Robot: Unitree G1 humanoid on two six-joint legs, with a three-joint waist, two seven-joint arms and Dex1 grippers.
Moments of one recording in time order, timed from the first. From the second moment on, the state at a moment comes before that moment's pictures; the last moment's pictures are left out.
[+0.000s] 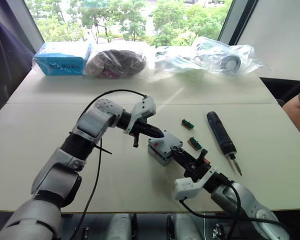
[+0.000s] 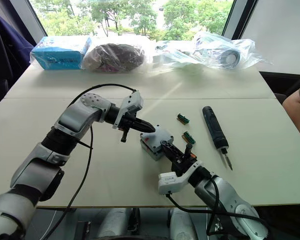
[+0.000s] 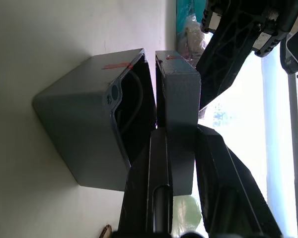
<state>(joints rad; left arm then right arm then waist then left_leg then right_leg) -0.91 0.47 -0.41 0.22 -0.27 0.61 -1.31 0.15 -0.63 0.31 -0.53 -0.99 -0.16 0.17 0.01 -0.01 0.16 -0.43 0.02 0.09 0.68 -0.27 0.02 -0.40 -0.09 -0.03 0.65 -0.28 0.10</state>
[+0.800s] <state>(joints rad) -0.88 0.47 -0.41 0.18 -0.23 0.60 -1.33 0.17 -0.59 0.30 -0.48 -1.08 -0.22 0.08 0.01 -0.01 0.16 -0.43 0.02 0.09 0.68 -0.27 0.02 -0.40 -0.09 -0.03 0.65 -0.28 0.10</state>
